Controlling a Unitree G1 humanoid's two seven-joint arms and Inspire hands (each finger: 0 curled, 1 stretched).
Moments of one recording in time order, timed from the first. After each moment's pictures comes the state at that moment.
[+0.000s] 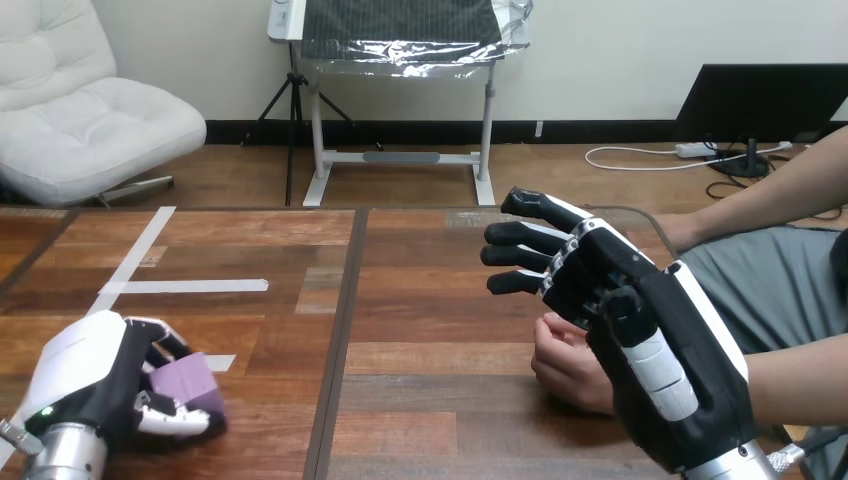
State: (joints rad) left arm 0.06 0.52 -0.02 0.18 0.61 0.06 0.05; right arm 0.30 -0.18 0.05 -0.35 0.33 -0.25 0.42
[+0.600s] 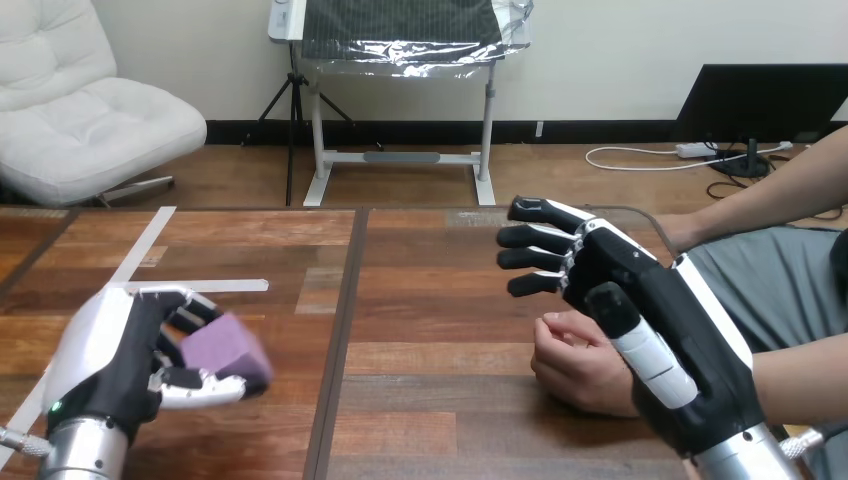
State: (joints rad) left arm 0.15 0.44 0.03 -0.05 0.44 0.05 0.05; right arm 0.25 -0.21 0.00 -0.29 0.21 -0.26 0.41
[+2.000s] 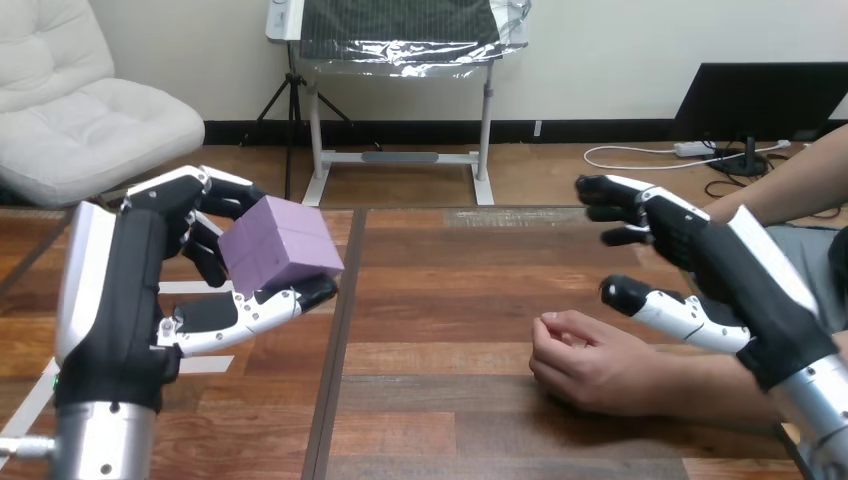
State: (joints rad) left arm 0.27 0.22 0.08 -0.50 0.30 -0.12 0.08; right arm 0.00 -0.45 -0.14 0.10 0.04 -0.49 0.40
